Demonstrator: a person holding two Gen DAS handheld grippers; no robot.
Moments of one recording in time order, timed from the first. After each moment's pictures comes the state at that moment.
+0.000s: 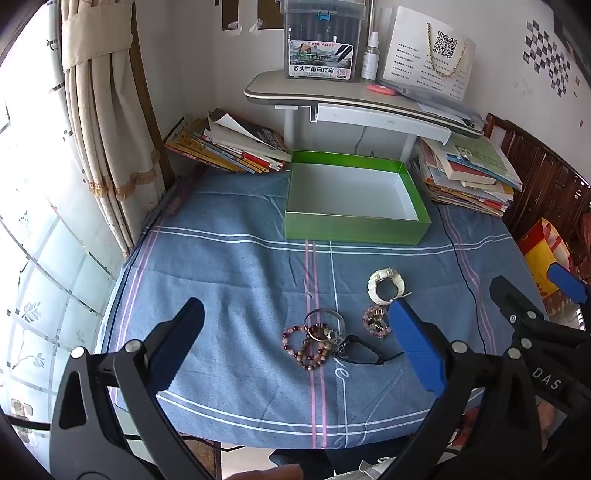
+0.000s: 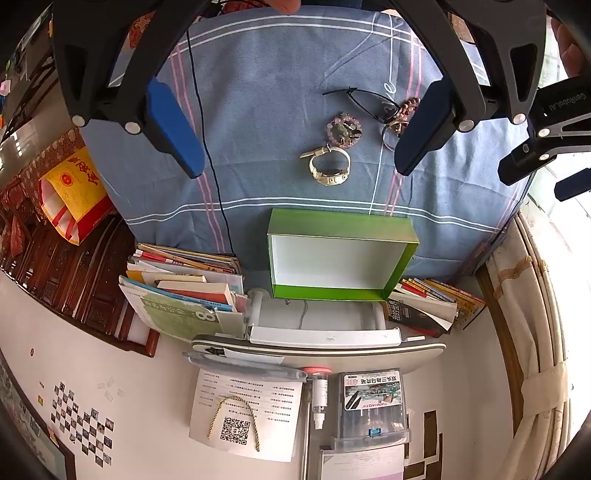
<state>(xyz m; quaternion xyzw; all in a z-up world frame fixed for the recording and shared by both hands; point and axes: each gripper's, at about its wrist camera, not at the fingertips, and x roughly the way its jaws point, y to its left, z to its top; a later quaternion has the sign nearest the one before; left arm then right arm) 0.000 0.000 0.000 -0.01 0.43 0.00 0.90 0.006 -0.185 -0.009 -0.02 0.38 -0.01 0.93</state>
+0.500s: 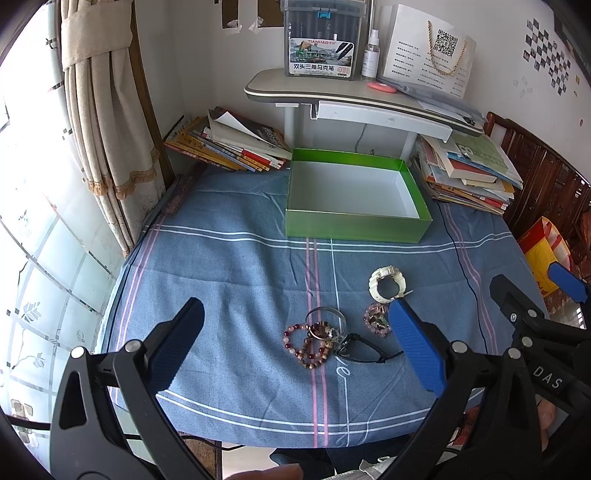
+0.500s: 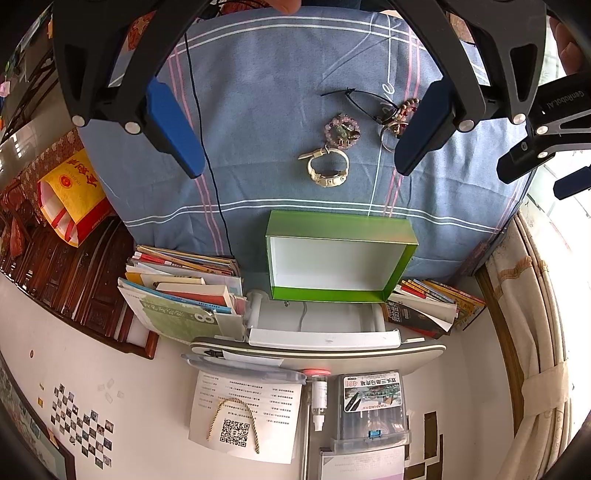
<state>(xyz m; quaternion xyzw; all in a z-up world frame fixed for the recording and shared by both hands) 0.000 0.000 0.000 -0.01 0.43 0.01 0.90 0.007 -0.182 -0.015 -0.02 0.38 -0.01 0.93</state>
